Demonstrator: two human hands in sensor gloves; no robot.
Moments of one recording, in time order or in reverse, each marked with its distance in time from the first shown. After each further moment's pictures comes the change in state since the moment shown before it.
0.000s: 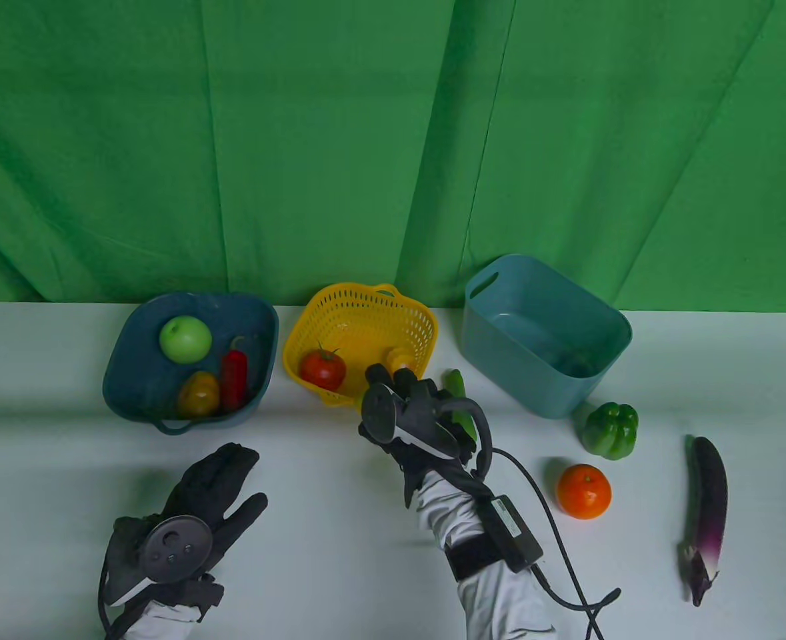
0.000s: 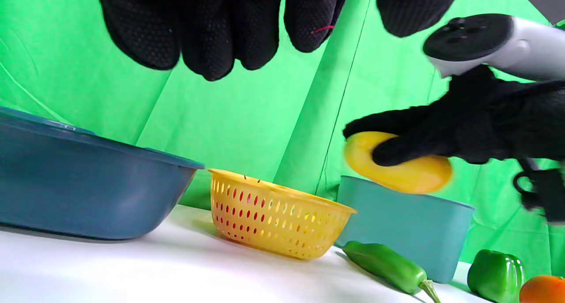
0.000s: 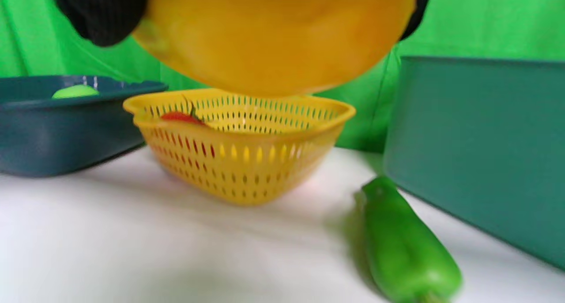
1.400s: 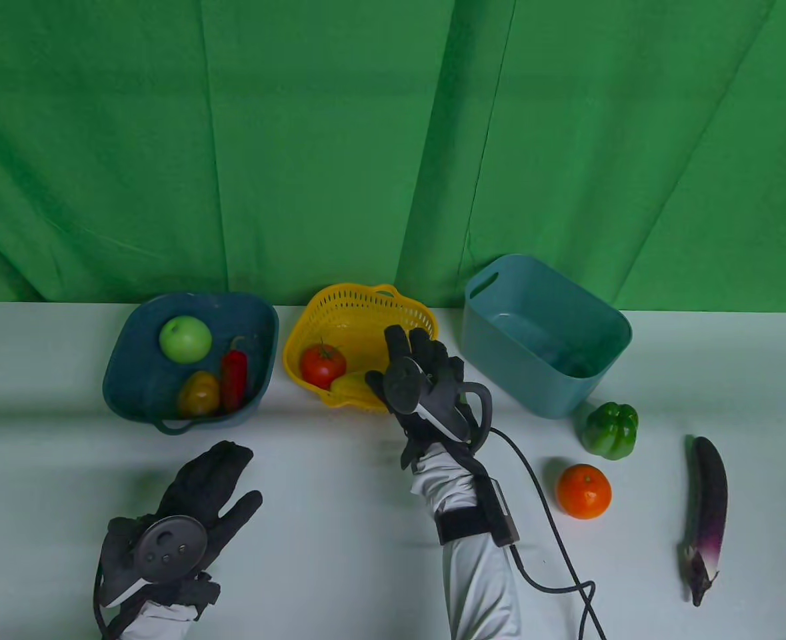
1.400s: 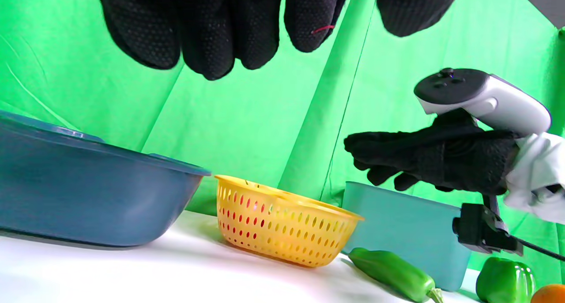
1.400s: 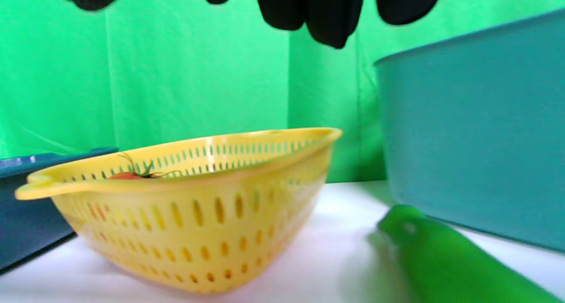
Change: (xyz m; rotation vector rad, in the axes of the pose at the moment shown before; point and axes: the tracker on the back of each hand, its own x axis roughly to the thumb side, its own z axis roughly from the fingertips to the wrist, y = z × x) left_hand -0.003 0.005 0.001 0.016 0.013 0.001; right_hand -0.046 0.025 -0.024 -0.202 0.106 -0.186
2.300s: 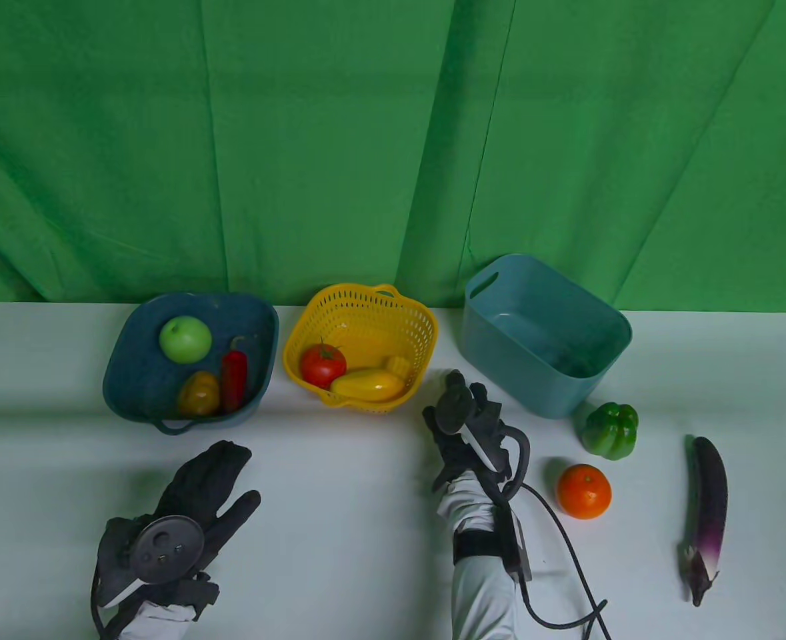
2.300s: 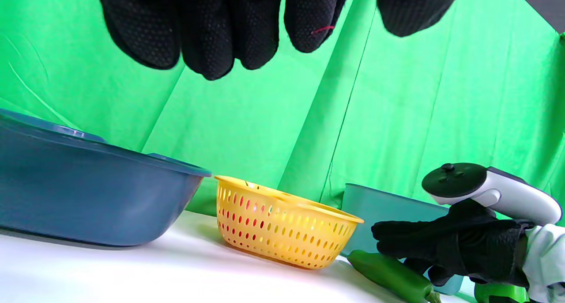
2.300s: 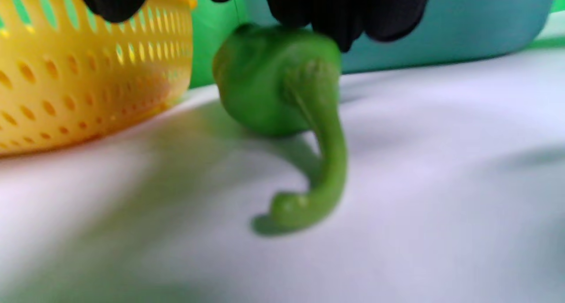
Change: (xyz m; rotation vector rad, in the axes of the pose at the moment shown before) left_hand -0.001 0.001 0.001 -0.002 0.006 0.009; right_hand -0.072 0.077 0.015 0.216 0.305 -0.016
